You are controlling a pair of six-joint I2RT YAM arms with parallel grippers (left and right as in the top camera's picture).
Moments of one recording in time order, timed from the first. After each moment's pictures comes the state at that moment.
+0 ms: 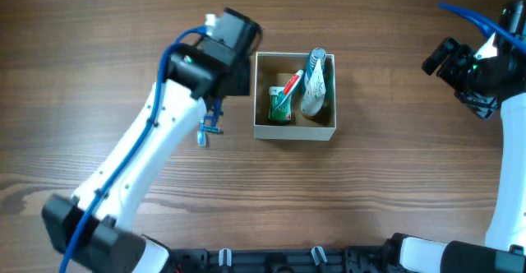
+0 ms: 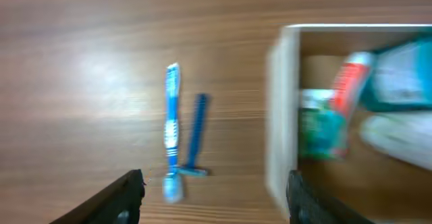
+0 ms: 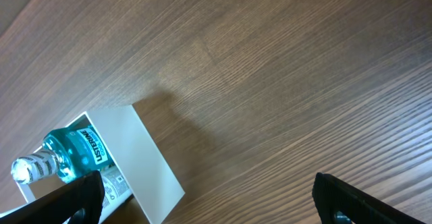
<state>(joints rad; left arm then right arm) -0.50 1.65 1.59 -1.10 -0.28 -0.42 -0.24 1.47 1.61 -1.27 -0.07 0.44</state>
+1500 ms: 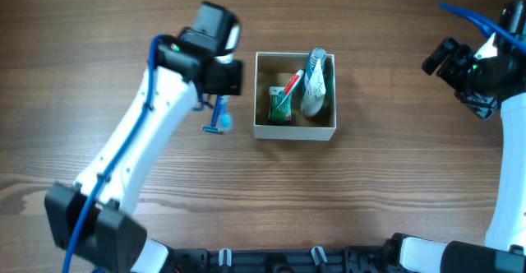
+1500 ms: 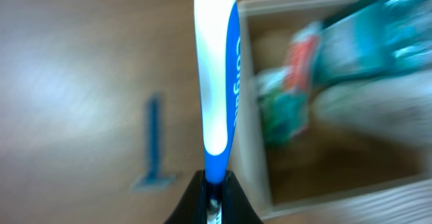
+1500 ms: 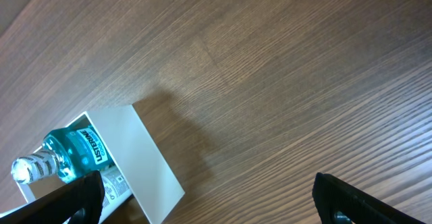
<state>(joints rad) -0.45 1.67 1.56 -1.00 -0.01 -0.26 -0.24 1.47 1.61 -1.27 -0.07 0.44</state>
